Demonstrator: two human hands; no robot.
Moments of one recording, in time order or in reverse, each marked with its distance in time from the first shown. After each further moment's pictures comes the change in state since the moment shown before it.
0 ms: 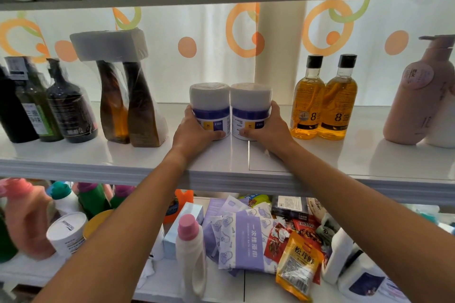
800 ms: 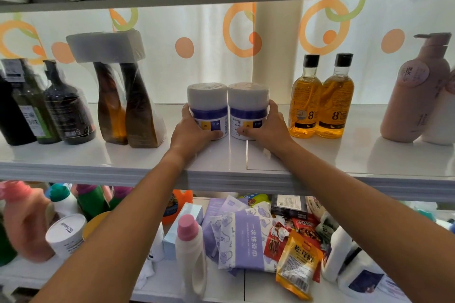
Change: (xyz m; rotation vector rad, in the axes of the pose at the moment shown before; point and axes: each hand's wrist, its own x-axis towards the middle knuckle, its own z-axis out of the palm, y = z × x) left_hand 0.001 -0.003 0.001 0.000 -0.002 0.008; right_hand 0.016 0.016 0.005 -0.068 0.059 0.002
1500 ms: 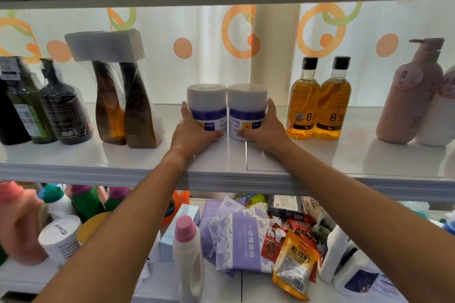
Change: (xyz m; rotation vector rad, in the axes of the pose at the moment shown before) left_hand 0.002 0.000 0.002 0.005 0.012 0.045; right_hand -0.008 -0.007 -0.002 0.044 -0.064 -0.003
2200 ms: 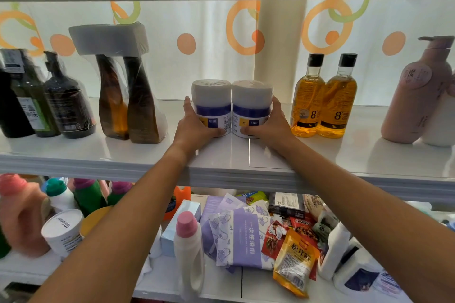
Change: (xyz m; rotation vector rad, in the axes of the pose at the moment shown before) left_hand -0.001 0.003 -0.004 -0.040 -0.049 -0.046; right_hand -0.001 -0.004 -0.003 0.023 0.018 0.012
